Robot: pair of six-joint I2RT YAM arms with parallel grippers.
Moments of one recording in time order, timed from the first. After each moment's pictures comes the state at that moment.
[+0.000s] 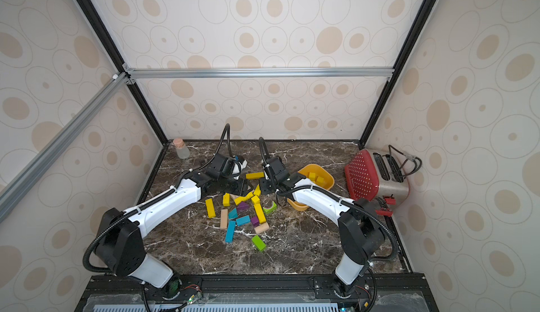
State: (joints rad) left arm -0.55 1.52 1.18 -0.56 0.18 -0.28; right arm 0.70 1.69 1.26 -0.43 0.04 0.35
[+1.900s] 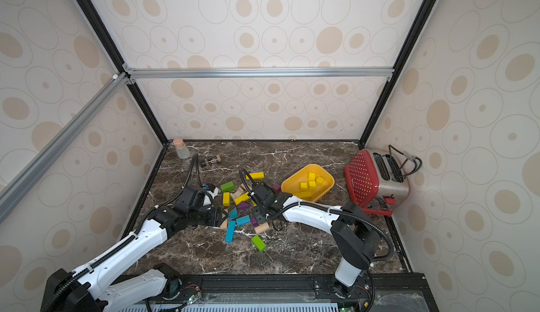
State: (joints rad) left arm -0.48 1.05 0.71 -0.62 0.15 -0.37; right arm 0.90 1.65 1.08 -0.49 0.15 0.38
